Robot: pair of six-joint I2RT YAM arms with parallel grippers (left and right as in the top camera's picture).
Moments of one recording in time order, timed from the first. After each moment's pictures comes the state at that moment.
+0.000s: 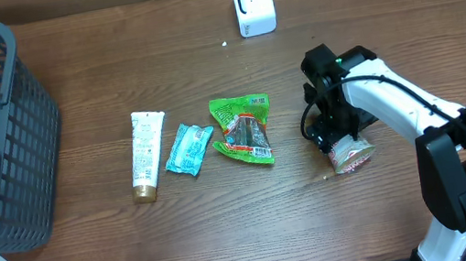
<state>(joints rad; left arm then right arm) 0.68 1.55 2.11 -1.47 0.01 -0.05 0.36 1.89 1.31 -1.12 0.07 -0.07</state>
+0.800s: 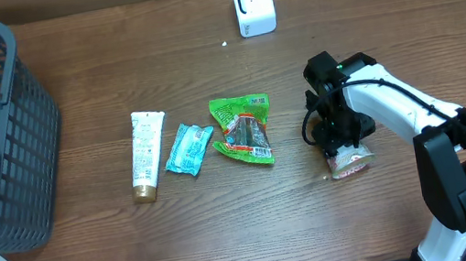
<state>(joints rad) 0.68 1.55 2.11 -1.47 0.01 -0.05 0.36 1.89 1.26 -1.12 0.01 -0.05</state>
